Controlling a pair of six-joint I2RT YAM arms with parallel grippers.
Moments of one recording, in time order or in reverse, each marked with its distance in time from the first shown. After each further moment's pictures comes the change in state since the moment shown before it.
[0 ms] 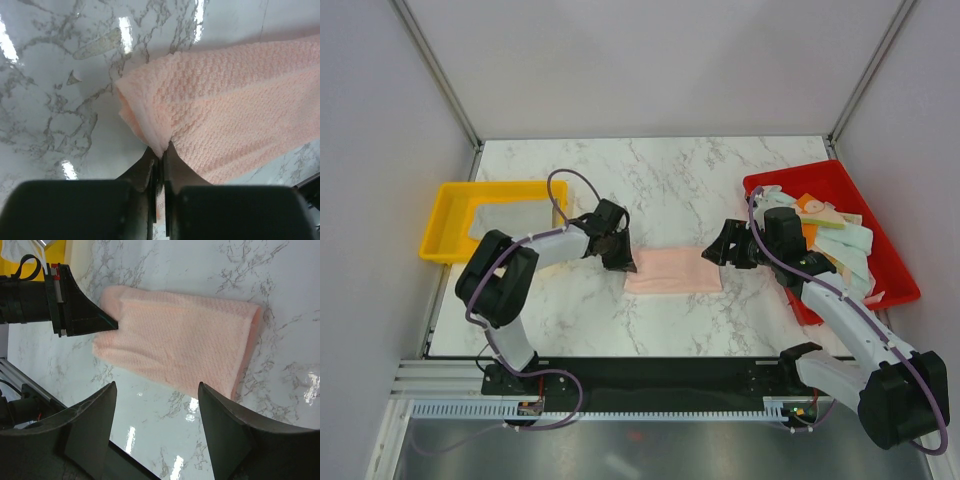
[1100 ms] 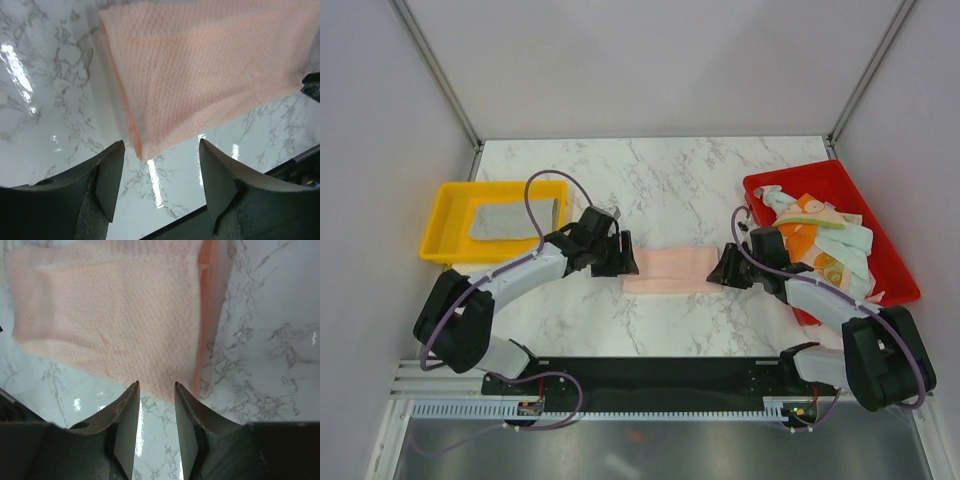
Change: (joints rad) left arm -0.051 -0.303 -0.144 -0.066 -0.056 0.013; right arm 0.000 0.220 -0.198 0.207 0.029 0.037
